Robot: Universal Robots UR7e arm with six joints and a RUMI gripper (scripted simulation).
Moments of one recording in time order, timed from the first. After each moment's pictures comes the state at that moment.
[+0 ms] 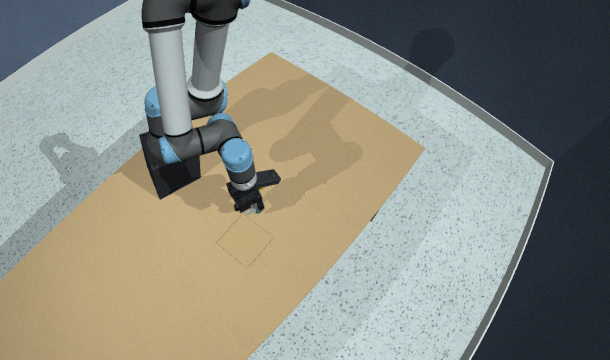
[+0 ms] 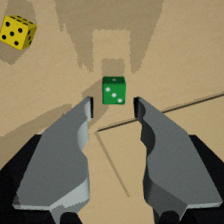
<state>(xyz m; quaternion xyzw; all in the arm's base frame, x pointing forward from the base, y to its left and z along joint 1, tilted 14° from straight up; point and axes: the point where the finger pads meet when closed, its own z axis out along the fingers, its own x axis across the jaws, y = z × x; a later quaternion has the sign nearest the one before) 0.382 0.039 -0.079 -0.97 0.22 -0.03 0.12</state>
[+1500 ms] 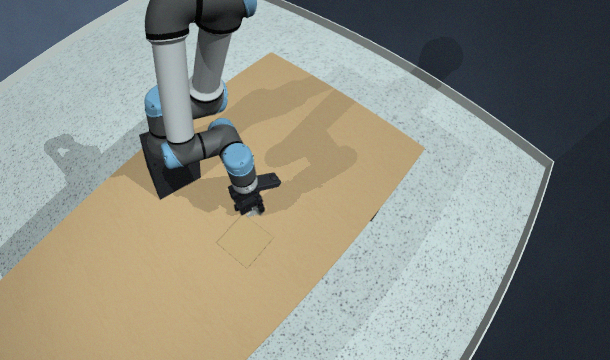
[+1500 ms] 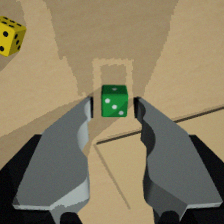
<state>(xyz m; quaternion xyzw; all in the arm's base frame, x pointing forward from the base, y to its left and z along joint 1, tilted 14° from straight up) 0.385 0.043 -0.099 -0.97 0.22 -0.03 0.12</state>
